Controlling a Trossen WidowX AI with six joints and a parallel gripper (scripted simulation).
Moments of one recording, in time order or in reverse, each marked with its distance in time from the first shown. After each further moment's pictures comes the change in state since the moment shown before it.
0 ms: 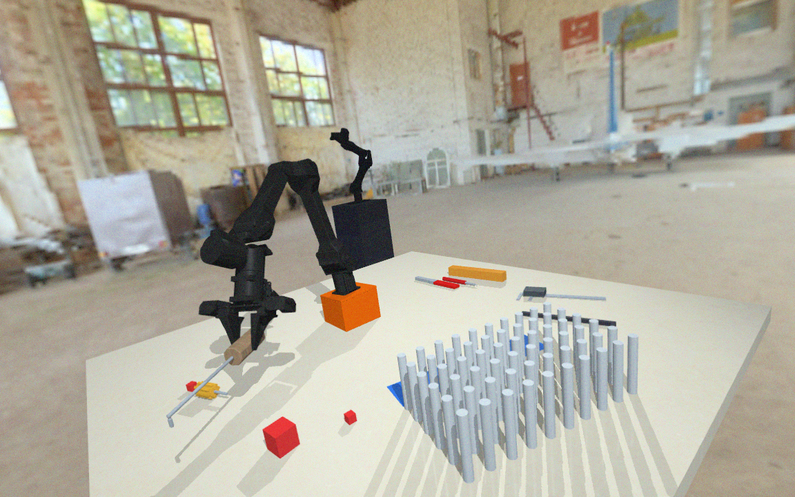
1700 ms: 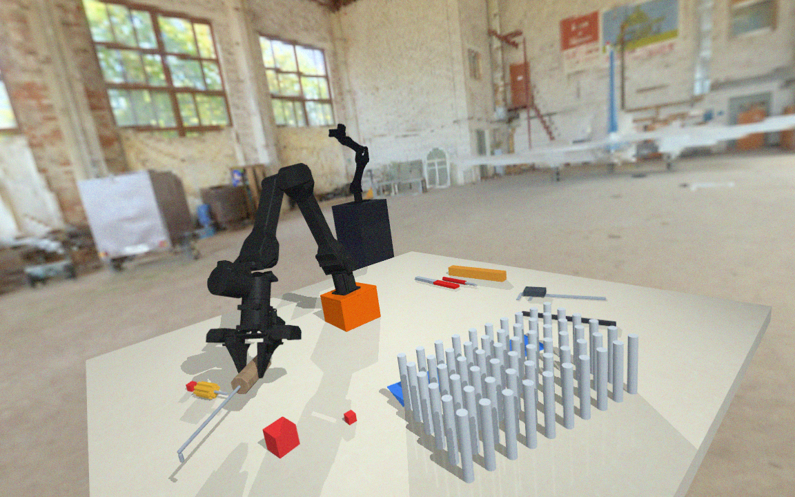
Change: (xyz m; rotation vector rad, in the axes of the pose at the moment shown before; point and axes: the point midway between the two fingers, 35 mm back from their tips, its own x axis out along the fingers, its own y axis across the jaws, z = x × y) arm 0.054 0.000 0.029 0.000 0.000 0.000
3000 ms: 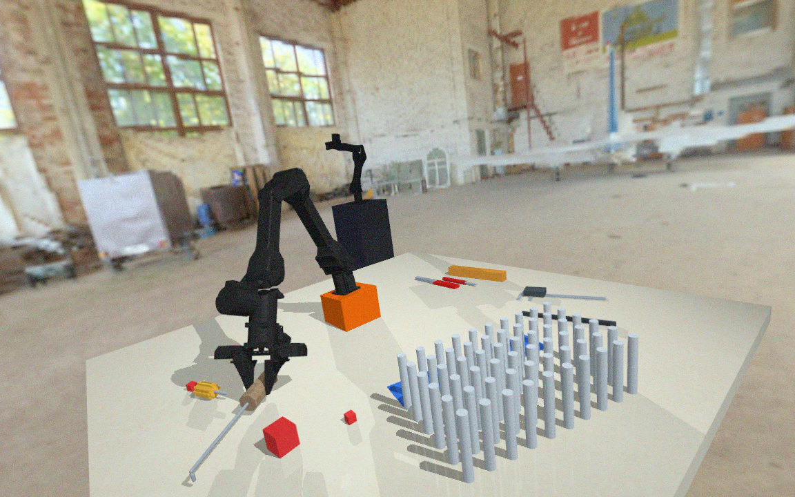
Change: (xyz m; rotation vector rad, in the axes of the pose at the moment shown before) arm 0.034 -0.002 0.029 0.000 -0.001 0.000
